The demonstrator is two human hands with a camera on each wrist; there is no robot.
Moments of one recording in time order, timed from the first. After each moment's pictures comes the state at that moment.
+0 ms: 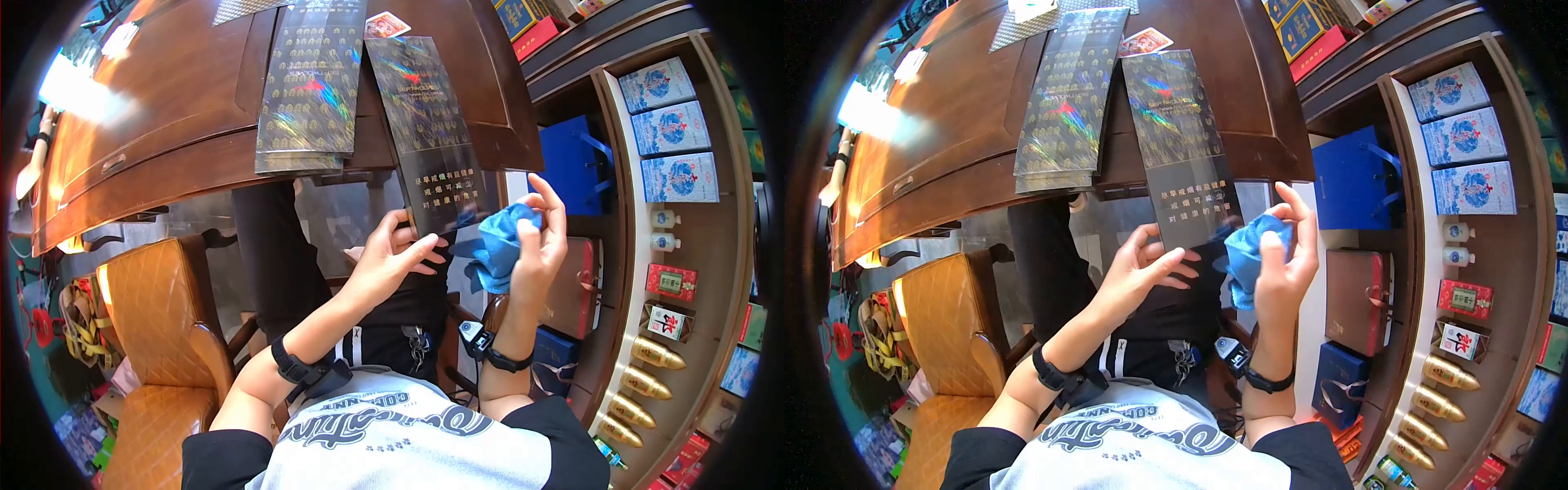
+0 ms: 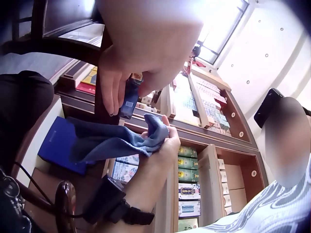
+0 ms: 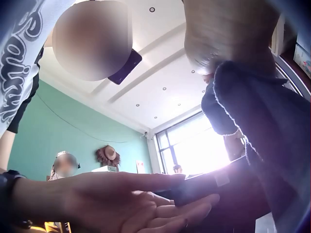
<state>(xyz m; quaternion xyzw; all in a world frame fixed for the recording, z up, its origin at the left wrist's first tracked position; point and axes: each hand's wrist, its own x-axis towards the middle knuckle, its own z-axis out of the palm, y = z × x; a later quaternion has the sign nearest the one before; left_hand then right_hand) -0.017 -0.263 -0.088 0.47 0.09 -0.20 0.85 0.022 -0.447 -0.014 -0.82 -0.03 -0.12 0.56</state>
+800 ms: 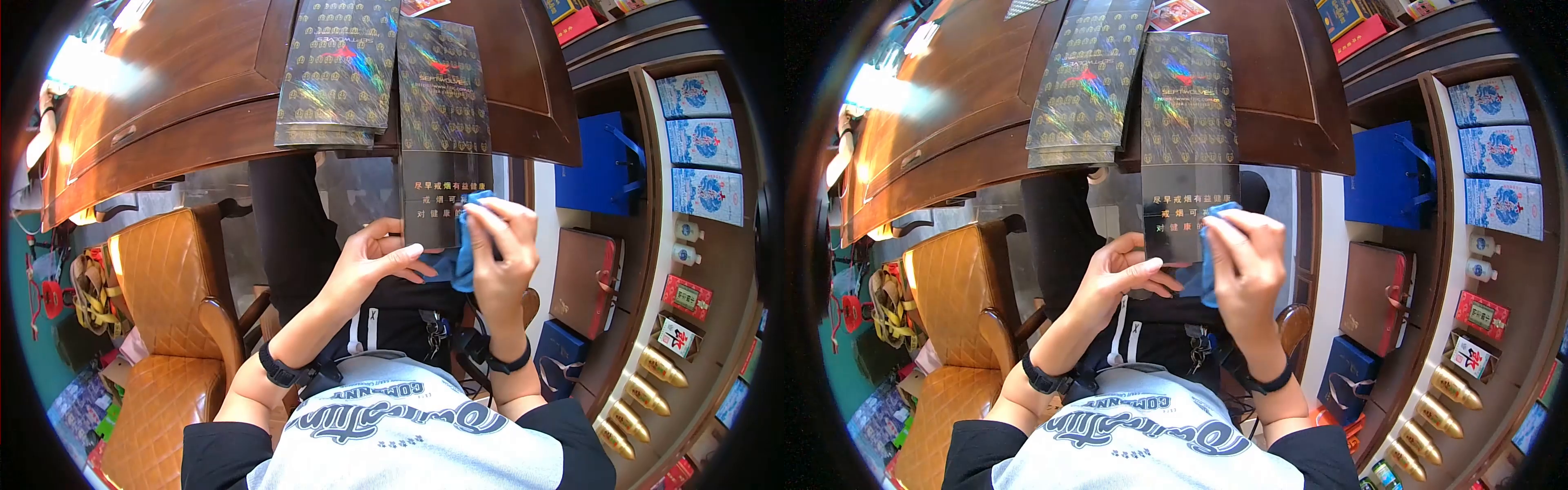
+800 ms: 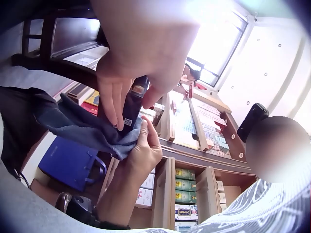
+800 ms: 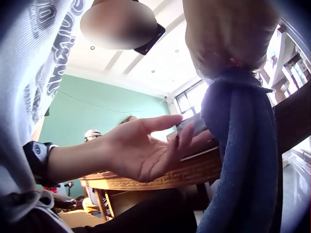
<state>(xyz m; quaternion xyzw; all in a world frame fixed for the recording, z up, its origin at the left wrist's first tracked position) -0.049 -0.218 -0.080 0.45 0.14 -0.22 0.86 0.003 -0.402 -0.050 -0.89 -0.18 -0.16 0.38</state>
